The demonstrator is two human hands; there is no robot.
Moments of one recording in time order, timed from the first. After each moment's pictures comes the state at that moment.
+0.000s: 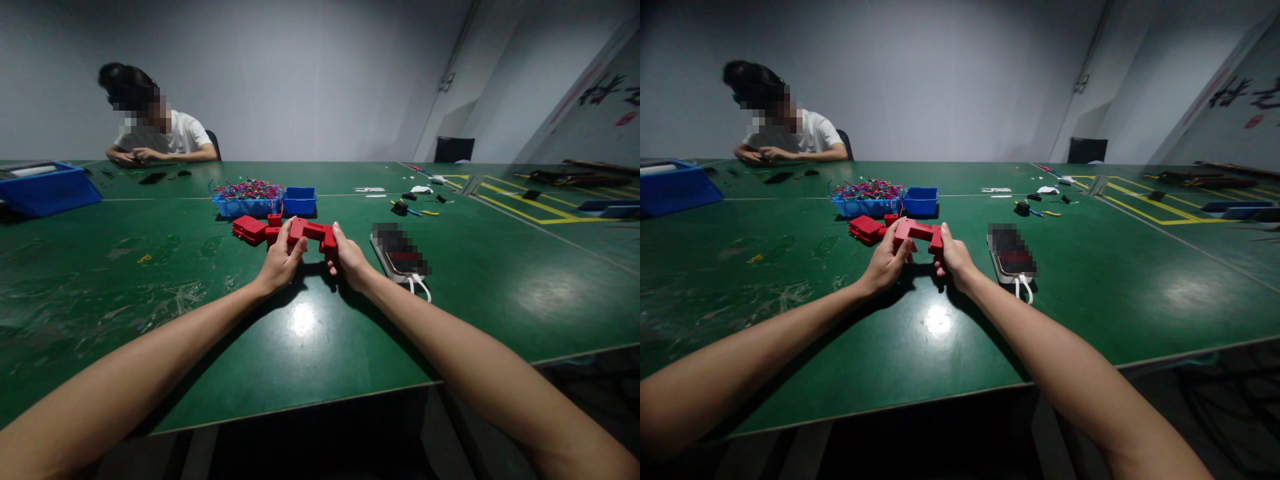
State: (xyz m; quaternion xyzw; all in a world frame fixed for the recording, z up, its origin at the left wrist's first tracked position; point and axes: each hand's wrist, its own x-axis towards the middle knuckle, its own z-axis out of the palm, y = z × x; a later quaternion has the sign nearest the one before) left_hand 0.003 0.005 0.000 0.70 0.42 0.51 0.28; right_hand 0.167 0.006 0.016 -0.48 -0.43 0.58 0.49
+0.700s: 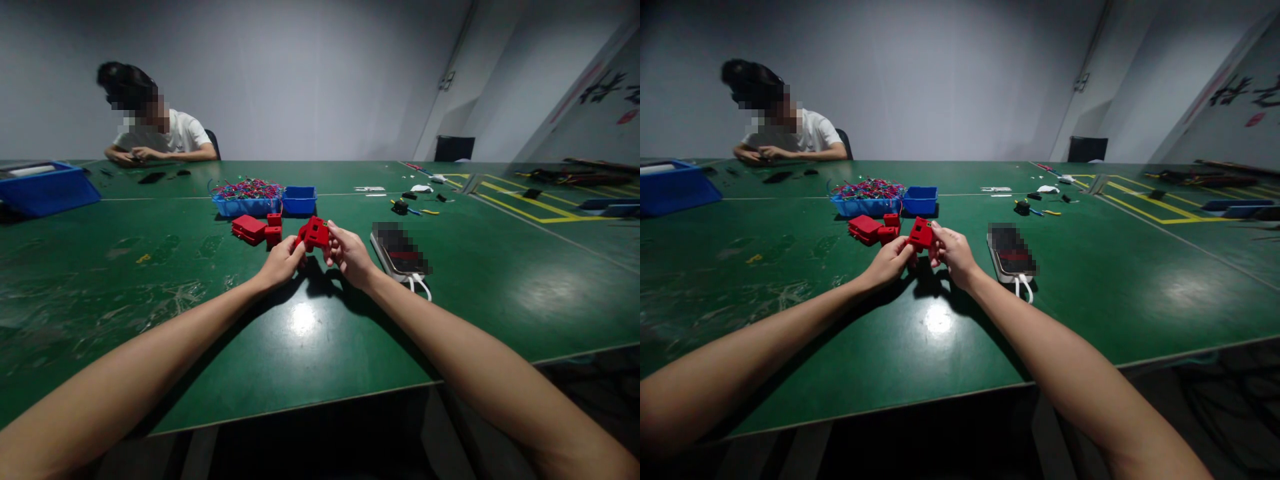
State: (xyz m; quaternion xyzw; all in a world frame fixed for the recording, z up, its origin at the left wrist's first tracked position) left_hand 0.000 0.020 -0.007 0.70 0.45 0.45 0.33; right_hand 0.170 0.006 0.020 -0.34 -0.49 0.60 0.54
